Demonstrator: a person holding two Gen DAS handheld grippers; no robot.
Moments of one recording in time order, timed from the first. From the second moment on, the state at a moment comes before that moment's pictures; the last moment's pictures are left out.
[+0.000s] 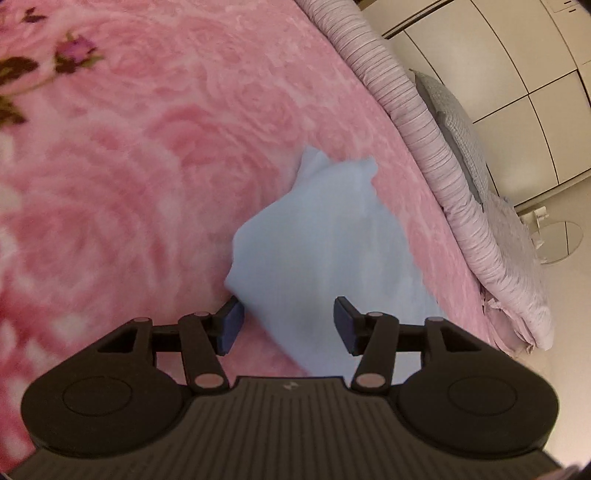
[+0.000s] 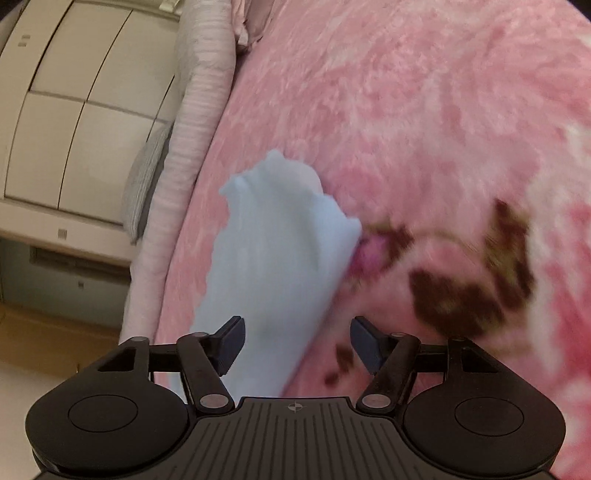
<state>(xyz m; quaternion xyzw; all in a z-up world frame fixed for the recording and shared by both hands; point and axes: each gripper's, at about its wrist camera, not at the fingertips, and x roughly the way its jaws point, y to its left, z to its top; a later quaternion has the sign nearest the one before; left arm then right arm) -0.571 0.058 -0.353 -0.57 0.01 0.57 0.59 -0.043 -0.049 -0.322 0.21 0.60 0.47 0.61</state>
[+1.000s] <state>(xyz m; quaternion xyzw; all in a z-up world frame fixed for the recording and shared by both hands) -0.599 -0.083 -0.299 -0.47 0.14 0.57 0.66 -0.036 -0.184 -0.307 0.19 0.59 0.48 0.62</state>
